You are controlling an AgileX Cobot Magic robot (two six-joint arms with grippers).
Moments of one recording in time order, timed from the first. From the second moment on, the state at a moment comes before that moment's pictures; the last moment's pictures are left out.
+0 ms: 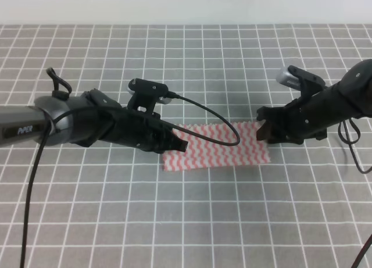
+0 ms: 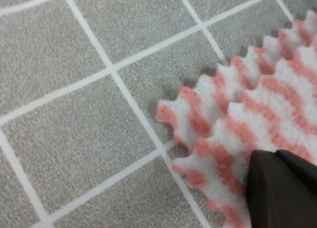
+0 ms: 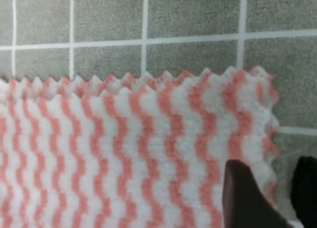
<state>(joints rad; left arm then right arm) -0.42 2.02 -1.24 -1.00 0.33 0.97 0.20 2.03 -1.34 0.77 0.65 -0.35</state>
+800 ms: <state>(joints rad) -0.42 2.02 -1.24 -0.99 0.33 0.97 0.20 2.04 -1.34 0.80 0.69 -0.35</state>
